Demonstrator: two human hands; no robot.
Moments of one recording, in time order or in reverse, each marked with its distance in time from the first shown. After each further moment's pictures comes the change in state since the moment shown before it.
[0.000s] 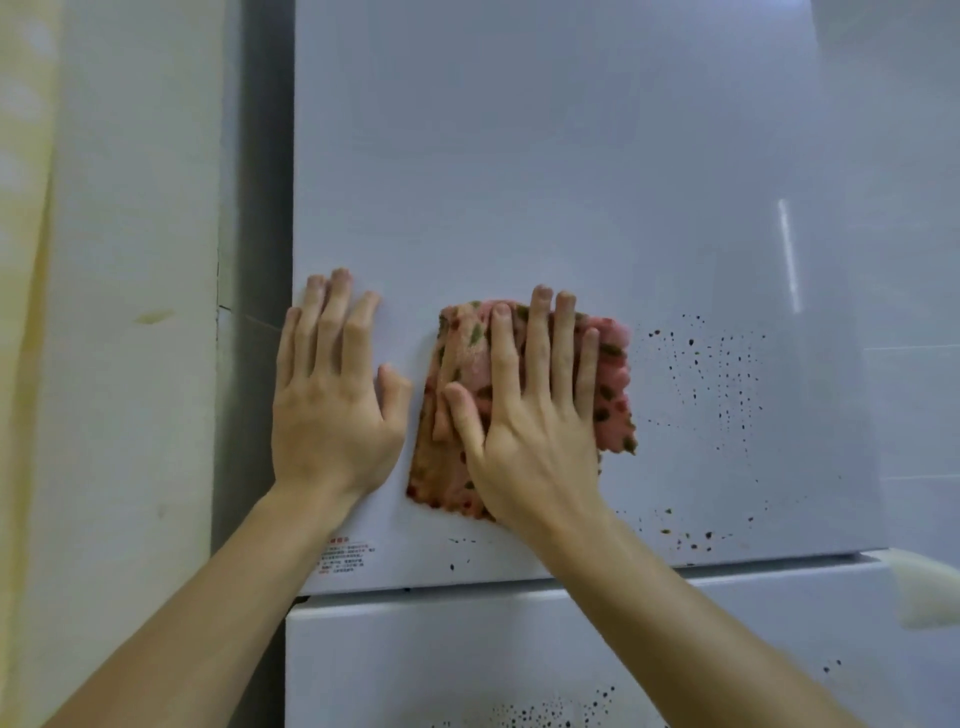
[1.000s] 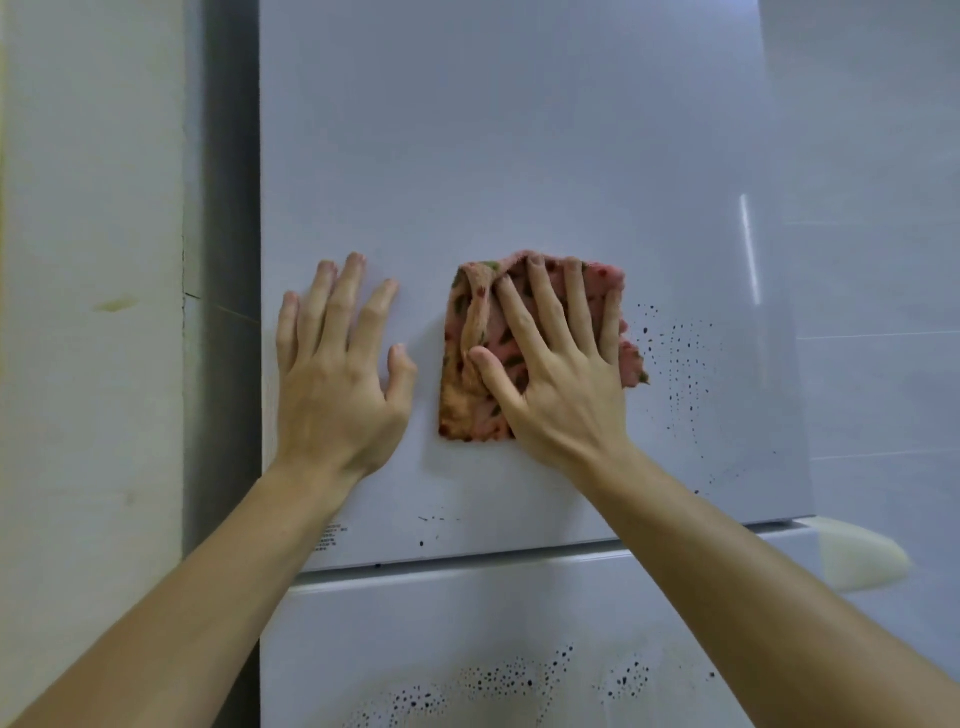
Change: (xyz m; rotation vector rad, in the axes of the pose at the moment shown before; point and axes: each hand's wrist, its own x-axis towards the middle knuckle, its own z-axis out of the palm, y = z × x) left_hand 0.007 0.028 -0.004 -0.051 -0.073 0.023; right_hand 0.024 0.062 -0.017 -0.031 0.011 -0.080
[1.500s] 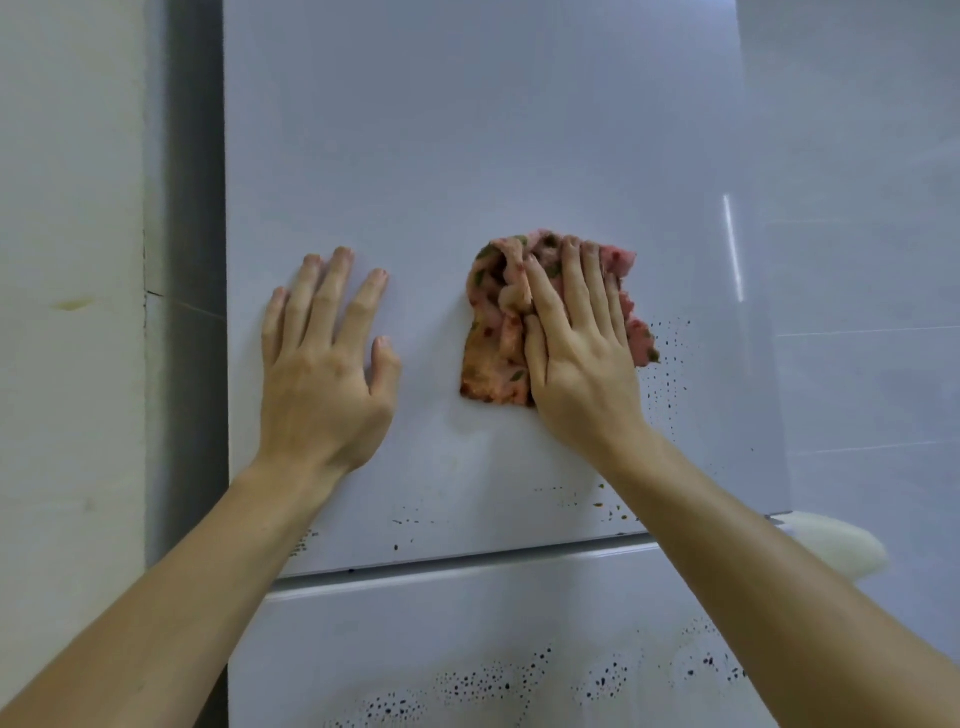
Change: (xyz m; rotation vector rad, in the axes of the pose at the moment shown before) left_hand 0.005 0.006 0.008 0.012 -0.005 0.007; right_hand 0.007 0.037 -0.002 0.116 0.037 0.029
